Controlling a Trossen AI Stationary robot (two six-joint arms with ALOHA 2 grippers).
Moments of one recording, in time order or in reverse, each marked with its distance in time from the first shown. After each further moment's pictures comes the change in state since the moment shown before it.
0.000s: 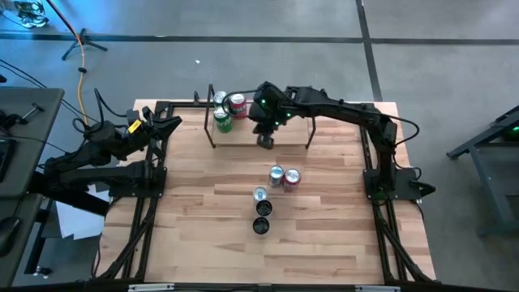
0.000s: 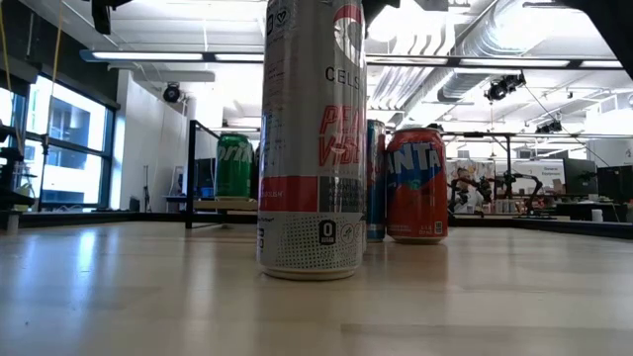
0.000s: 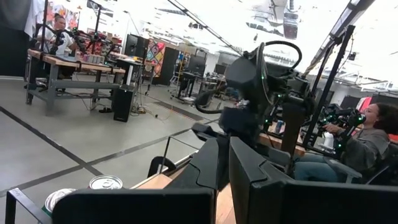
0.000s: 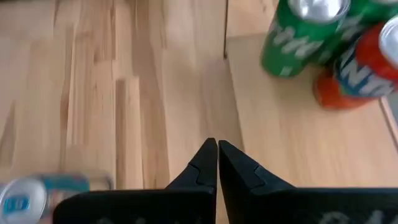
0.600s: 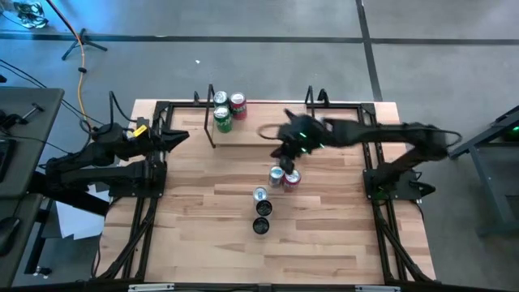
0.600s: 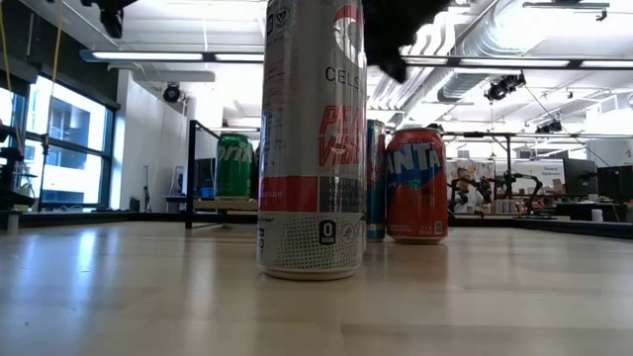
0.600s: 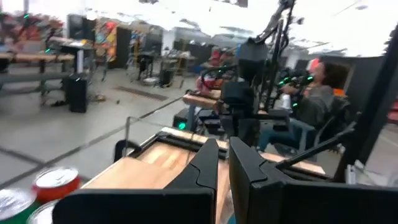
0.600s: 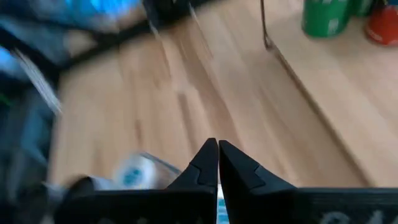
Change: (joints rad) left arm 0.000 0.000 -0.054 -0.005 0.229 0.060; right arm 0.172 -0.502 -0.763 0.534 0.066 0.453
